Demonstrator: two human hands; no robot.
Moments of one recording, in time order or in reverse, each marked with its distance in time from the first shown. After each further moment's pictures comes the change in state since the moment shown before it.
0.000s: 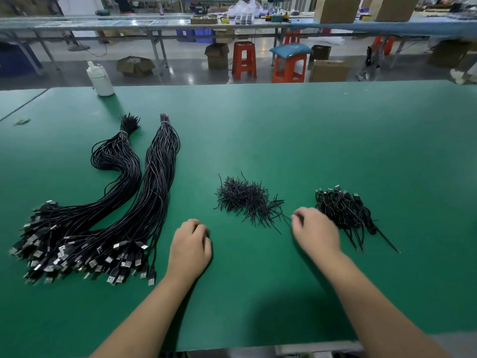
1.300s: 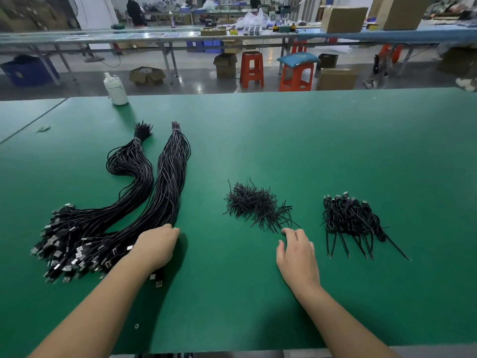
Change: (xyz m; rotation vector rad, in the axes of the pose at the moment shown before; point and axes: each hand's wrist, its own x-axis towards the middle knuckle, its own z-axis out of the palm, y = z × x) left_hand 0.033 -0.067 -0.072 0.561 -0.629 -0.037; right_hand -0.049 -0.028 0.060 0.075 0.111 -0.045
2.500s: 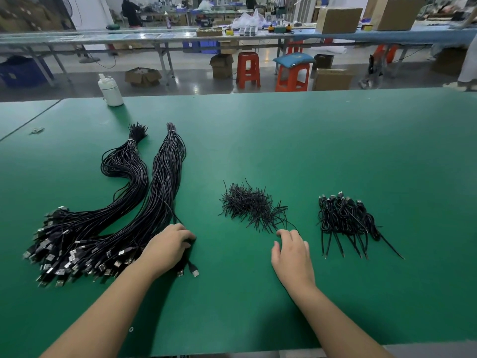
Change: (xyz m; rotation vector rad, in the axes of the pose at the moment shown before) left_hand 0.010 0.016 0.016 -0.381 0.169 0.143; right_hand 0.002 0.000 -0.001 -0.008 -0.054 -0.009
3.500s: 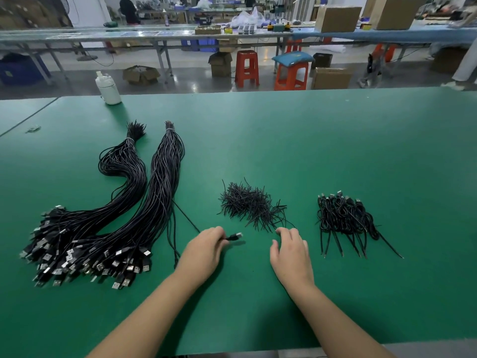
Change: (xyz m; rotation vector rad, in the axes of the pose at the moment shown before) left_hand -0.008 0.090 0.019 -0.258 0.264 0.104; right_hand 0.000 0.001 0.002 0.026 0.017 0.022
